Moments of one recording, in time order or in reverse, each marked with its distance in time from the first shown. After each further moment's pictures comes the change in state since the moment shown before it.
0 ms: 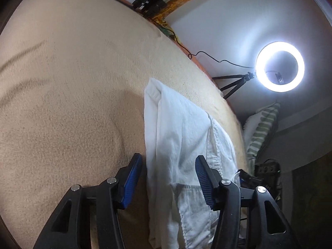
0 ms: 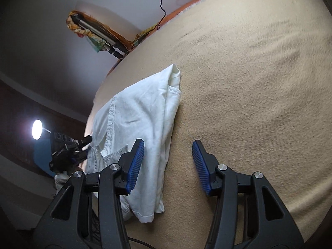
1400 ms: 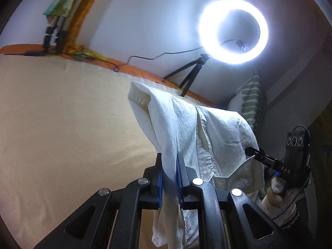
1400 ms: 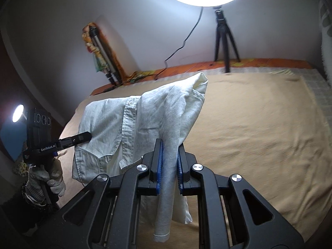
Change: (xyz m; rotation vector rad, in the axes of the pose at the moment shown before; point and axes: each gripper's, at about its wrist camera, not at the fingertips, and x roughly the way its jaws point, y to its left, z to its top) left arm 0.078 -0.161 0.008 0.361 -0.048 -0.011; right arm -0.116 0.064 0.056 -0.335 -0.206 -0.336
